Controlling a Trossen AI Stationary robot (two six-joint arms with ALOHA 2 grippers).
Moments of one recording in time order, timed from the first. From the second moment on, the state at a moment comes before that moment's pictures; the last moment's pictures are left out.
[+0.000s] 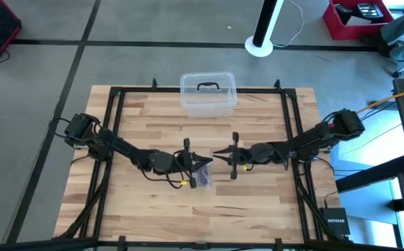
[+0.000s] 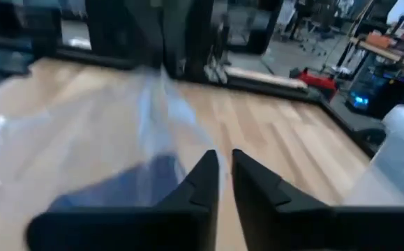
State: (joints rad) left arm -0.31 1.70 0.84 0.85 -0.53 0.04; right arm 0.24 1.45 0.50 0.77 0.33 -0.15
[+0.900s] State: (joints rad) left arm -0.30 1.70 0.84 0.91 -0.50 0.06; right arm 0.25 1.53 0.50 1.07 0.17 -0.27
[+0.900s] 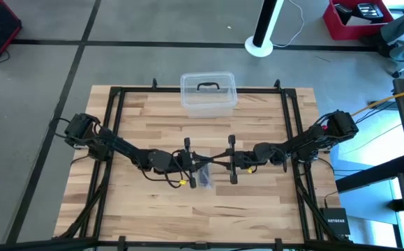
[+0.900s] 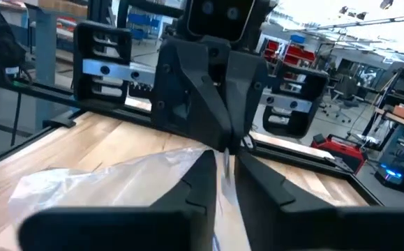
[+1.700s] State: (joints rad) left arm -0.30 1.65 0.85 0.70 -0.48 0.00; right arm 0.25 1.65 0.50 1.04 0.21 -0.23
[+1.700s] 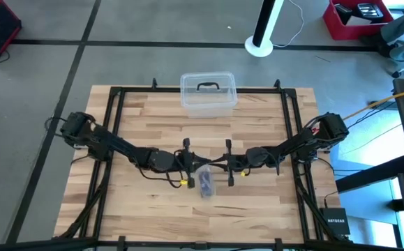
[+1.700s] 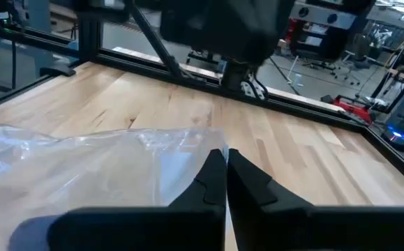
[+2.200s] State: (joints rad) left arm -0.22 1.50 1.03 -0.02 -0.38 -0.37; right arm 0.25 1.57 0.97 -0.06 0.32 -0.08
